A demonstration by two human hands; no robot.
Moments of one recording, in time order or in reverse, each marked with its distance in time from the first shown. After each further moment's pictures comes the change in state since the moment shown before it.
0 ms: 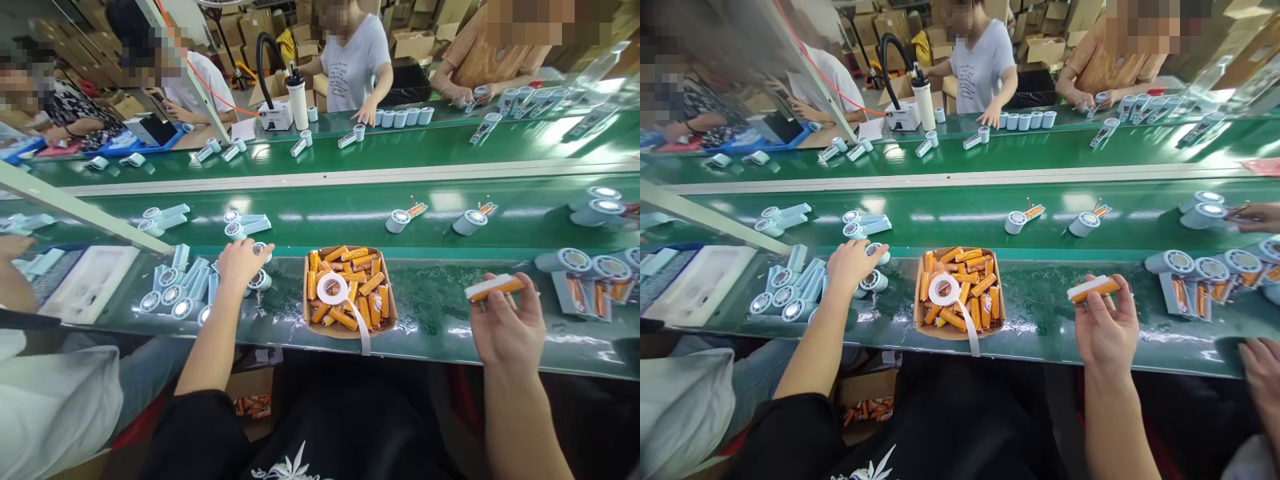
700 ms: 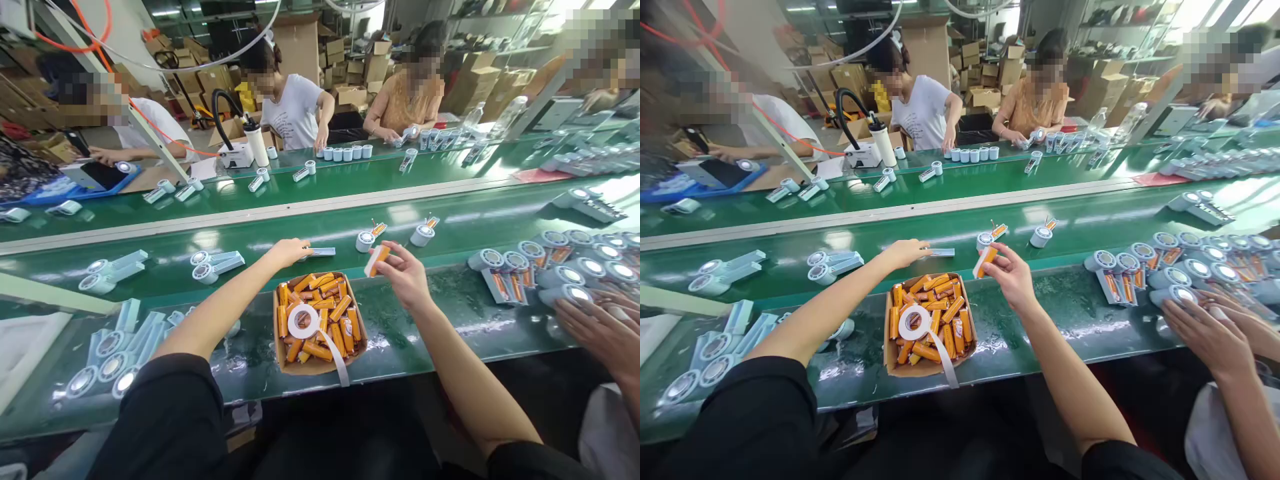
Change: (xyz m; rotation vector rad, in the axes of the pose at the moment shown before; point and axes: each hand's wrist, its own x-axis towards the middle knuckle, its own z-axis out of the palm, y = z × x) left_hand 0.101 0.171 0.008 0.209 -0.233 1.008; right_hand 0.051 0.020 0.090 -0.093 -0.506 0.086
